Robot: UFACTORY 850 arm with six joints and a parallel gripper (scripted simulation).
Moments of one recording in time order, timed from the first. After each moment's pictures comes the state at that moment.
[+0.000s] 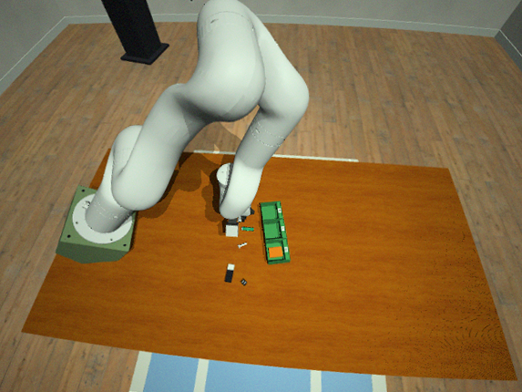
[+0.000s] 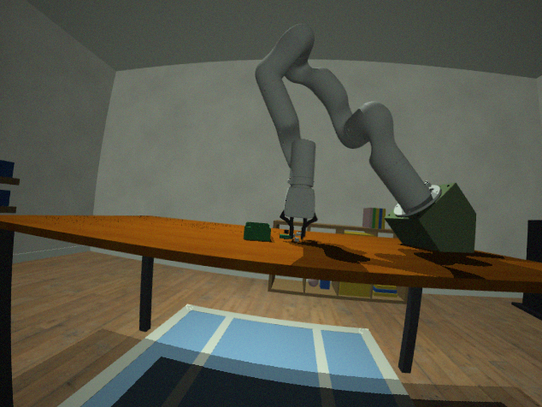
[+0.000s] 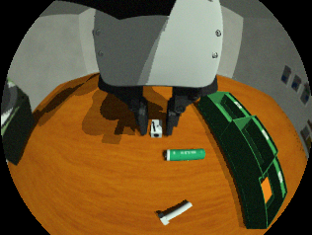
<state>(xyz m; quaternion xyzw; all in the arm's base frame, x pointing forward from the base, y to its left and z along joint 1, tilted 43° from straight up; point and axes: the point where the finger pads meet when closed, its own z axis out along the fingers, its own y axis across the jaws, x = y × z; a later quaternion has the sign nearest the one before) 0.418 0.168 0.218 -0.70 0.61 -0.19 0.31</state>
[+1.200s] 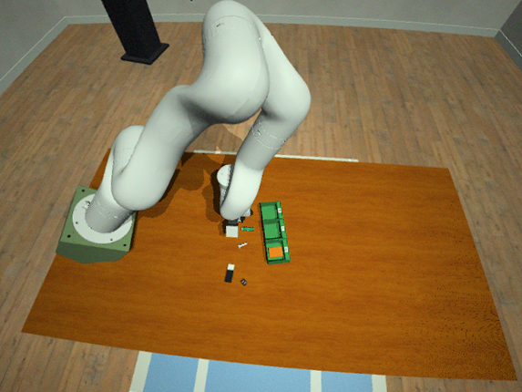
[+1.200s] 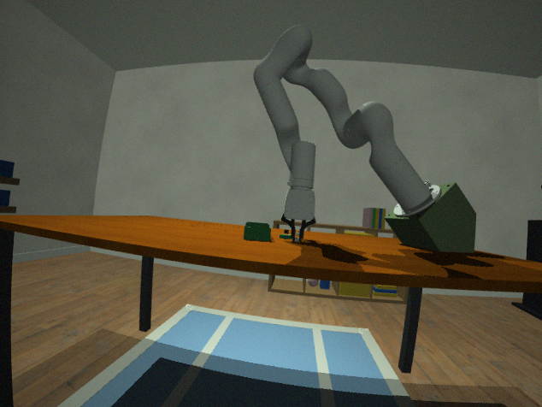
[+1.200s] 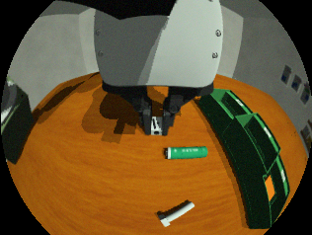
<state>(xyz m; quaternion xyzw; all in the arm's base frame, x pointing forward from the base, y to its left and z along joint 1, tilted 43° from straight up) 0.422 0.169 0.213 -0.70 0.61 -0.19 0.31</state>
